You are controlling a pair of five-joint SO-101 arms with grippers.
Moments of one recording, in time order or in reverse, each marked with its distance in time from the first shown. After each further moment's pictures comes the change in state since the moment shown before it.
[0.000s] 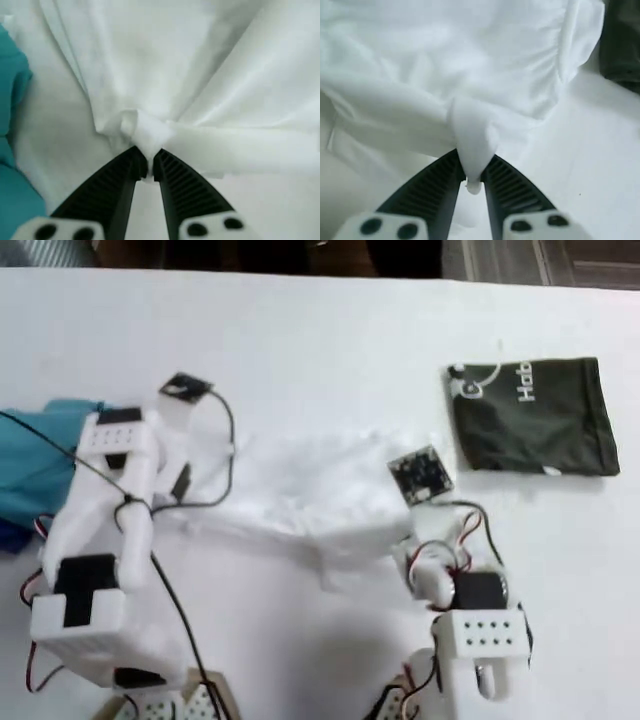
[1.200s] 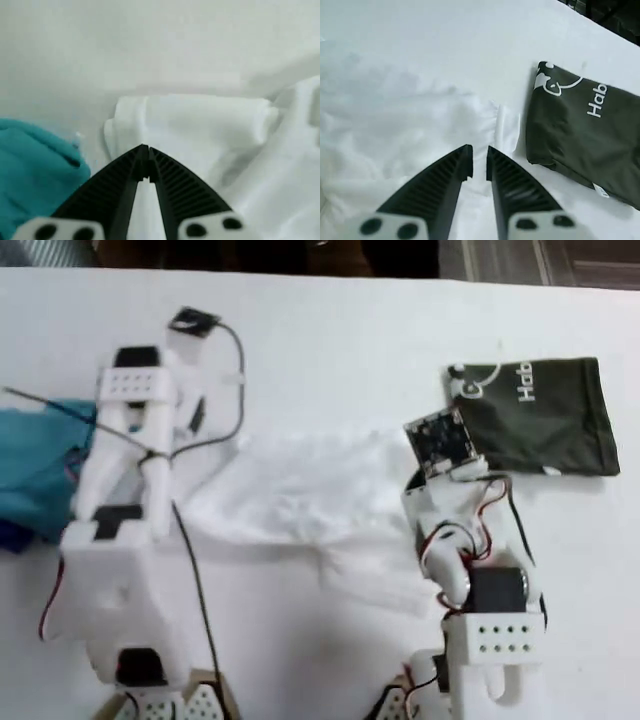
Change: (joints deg) left arm 5.3 27.3 -46.5 11.3 8.2; right arm 0.2 1.0 -14.4 -8.8 -0.1
